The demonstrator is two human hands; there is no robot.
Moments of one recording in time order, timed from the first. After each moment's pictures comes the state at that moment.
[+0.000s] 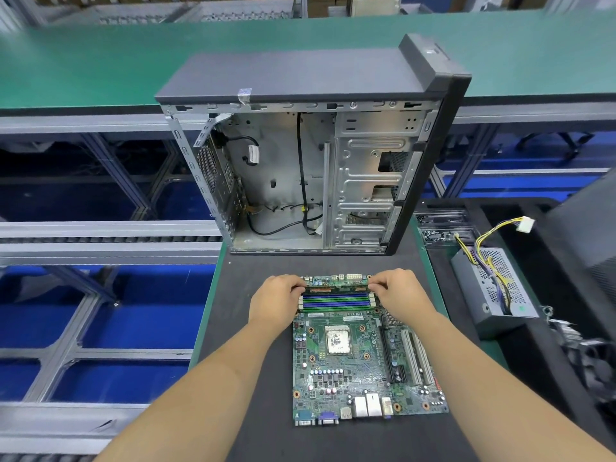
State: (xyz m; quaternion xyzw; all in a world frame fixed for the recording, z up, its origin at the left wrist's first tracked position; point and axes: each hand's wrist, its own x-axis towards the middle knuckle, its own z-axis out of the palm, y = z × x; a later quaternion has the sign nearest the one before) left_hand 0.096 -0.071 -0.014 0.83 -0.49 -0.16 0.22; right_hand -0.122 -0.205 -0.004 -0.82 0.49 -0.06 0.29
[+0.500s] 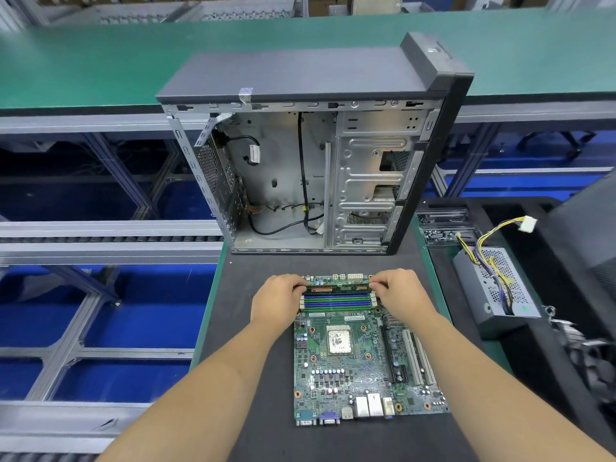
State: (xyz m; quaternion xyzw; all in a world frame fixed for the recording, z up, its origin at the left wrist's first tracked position) left_hand 0.095 -0.072 -0.016 0.83 -0.48 -0.16 0.22; right_hand -0.121 -0.205 -0.007 -0.82 0.49 -0.07 0.28
